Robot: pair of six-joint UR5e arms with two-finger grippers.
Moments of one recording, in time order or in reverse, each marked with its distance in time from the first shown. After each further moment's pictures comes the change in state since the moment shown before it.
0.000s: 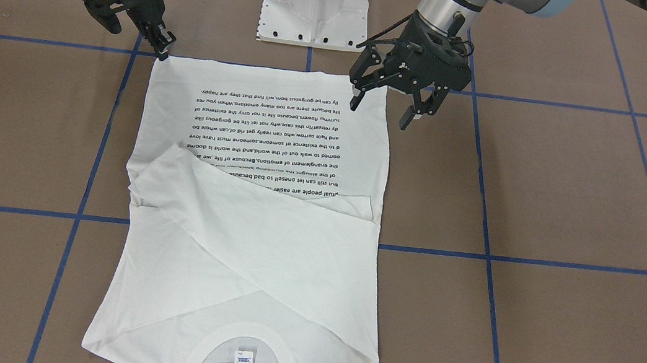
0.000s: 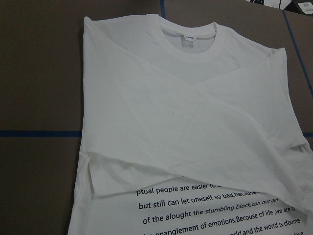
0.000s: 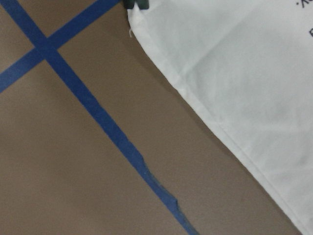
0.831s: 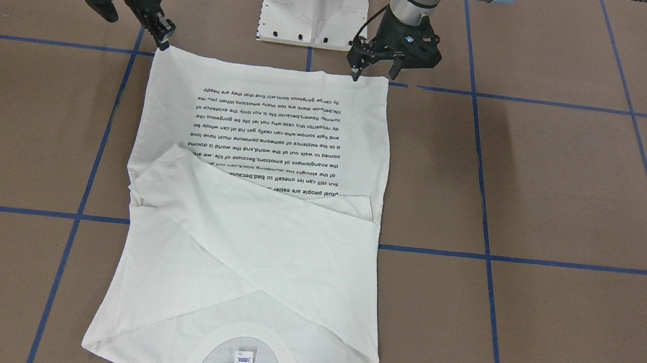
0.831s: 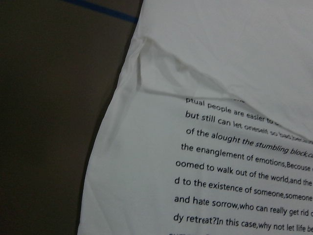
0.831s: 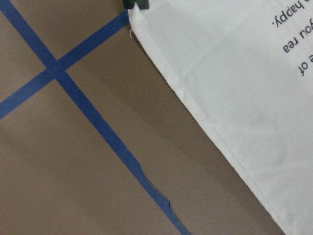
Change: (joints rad) left arm 0.337 0.131 -0.017 0.109 0.023 -0.494; right arm 0.003 -0.032 0.062 0.000 0.021 -0.001
